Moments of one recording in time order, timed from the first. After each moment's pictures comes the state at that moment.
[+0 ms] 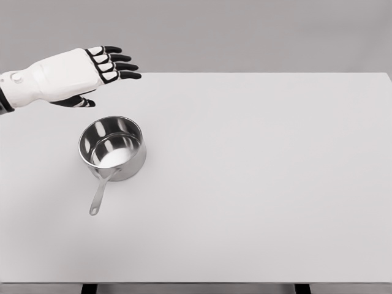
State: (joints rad) left arm -0.87 1.00 -0.87 -1.57 -0.47 -0.61 -0.03; right arm 0.00 0.00 -0.22 0.01 -0.19 -0.08 -0.13
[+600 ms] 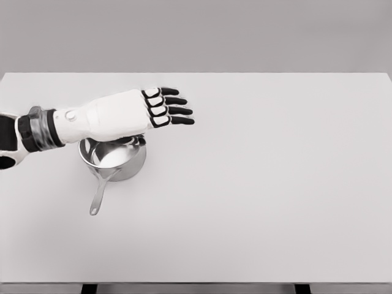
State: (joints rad) left arm -0.76 0.88 -0.89 -1.74 -0.47 -0.61 -0.03; right arm 0.00 0.00 -0.21 0.01 -0.19 -0.07 -0.13
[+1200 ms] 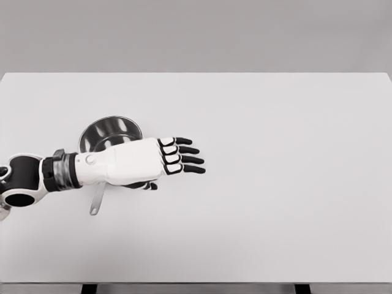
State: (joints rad) left arm -0.61 0.86 -0.92 -1.79 -0.49 -0.61 -0.03; right arm 0.00 0.00 -0.21 0.01 -0.19 -0.07 -0.13
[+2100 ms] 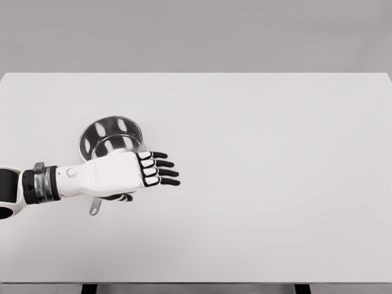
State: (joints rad) left arm -0.54 0.97 -0.91 -1.79 -0.53 -0.61 -0.03; right arm 0.00 0.00 -0.21 0.01 -0.19 -0.07 -0.13
